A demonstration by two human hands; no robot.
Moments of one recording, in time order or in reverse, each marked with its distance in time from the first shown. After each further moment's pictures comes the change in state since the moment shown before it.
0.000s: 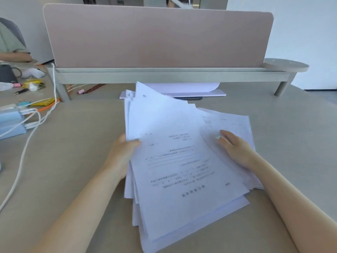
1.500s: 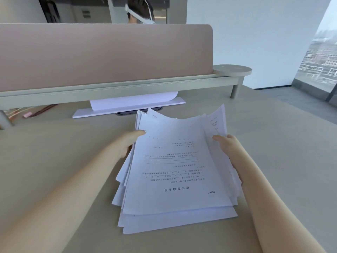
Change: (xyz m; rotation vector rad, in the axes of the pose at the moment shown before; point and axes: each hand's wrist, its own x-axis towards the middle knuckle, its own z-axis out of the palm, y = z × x) left_hand 0.069 0.018 0.140 0.346 -0.345 -0.203; right_hand 0.002 0.052 -0.076 0.684 0.216 0.407
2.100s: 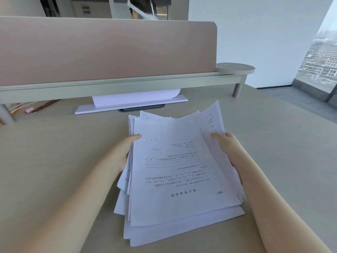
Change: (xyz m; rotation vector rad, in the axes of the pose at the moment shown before) left_hand -0.032 -0.026 -0.007 -0.189 -0.001 0.075; right_hand -0.004 0.002 0.012 -0.017 -0.044 -0.021
